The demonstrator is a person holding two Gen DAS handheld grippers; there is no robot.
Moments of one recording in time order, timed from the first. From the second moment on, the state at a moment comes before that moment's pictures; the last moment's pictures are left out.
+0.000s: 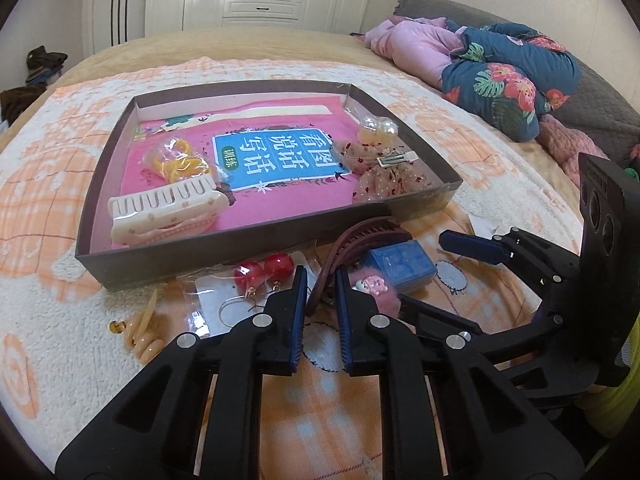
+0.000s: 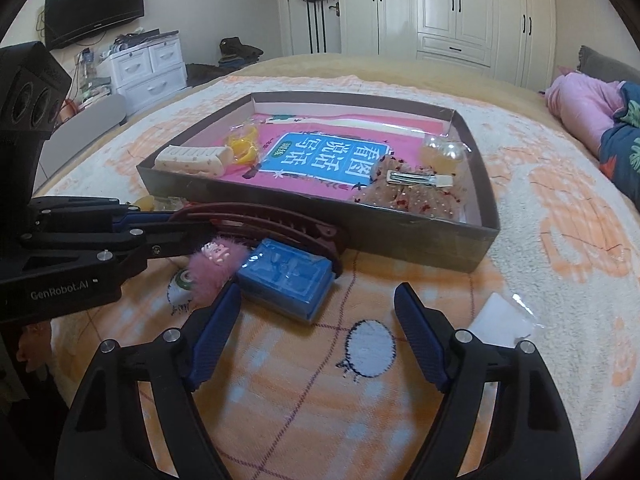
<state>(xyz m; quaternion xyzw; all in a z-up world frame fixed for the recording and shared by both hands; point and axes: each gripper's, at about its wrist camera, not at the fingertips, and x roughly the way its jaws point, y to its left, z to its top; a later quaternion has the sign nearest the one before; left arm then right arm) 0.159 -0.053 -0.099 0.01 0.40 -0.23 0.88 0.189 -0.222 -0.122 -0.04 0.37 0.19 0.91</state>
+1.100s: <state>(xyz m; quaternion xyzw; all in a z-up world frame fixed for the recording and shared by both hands) 0.141 -0.043 -0.070 -0.01 0.36 -0.24 0.90 0.163 -0.259 -0.097 0.00 0.35 0.16 0.92</state>
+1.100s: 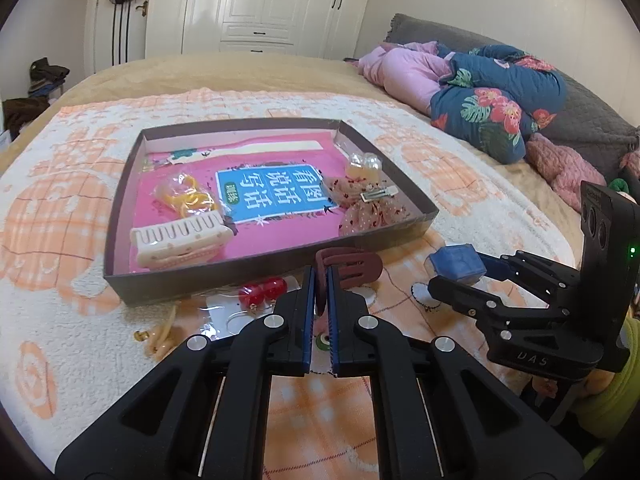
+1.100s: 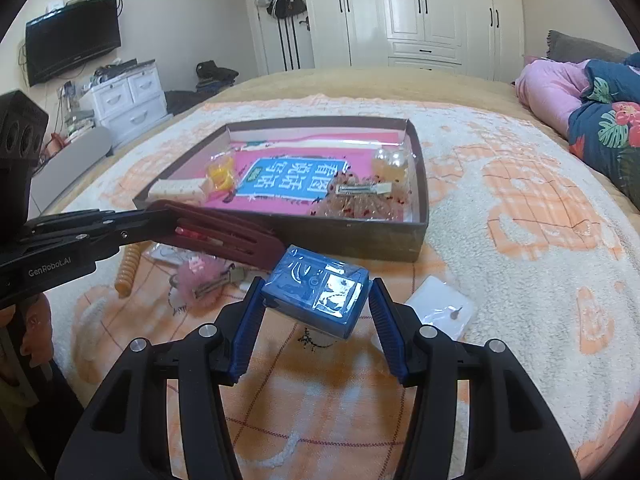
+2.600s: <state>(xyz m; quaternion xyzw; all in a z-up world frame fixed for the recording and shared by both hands) 0.218 0.032 -0.012 -0.07 0.27 -0.15 0.95 0.253 -0.226 -0.043 -0.03 0.29 0.14 0.95</state>
